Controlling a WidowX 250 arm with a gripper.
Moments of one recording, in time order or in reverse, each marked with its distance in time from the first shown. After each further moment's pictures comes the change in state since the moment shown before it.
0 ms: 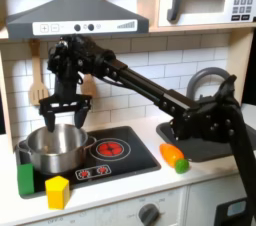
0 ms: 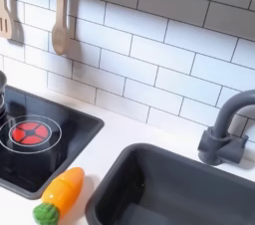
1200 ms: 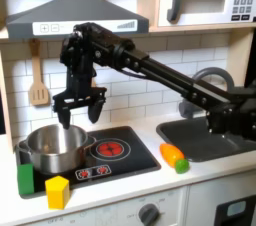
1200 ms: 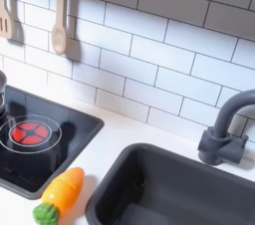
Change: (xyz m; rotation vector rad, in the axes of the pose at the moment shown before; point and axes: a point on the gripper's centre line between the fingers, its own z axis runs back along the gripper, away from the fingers) arm -0.038 -0.010 0.033 -0.037 -0.016 0.090
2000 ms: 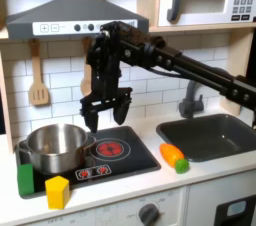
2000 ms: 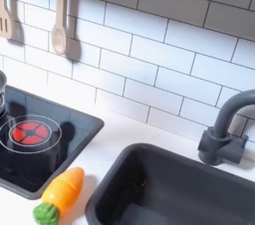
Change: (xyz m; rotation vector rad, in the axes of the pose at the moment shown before) arm -0.041 -0.030 0.016 -0.045 0.017 0.058
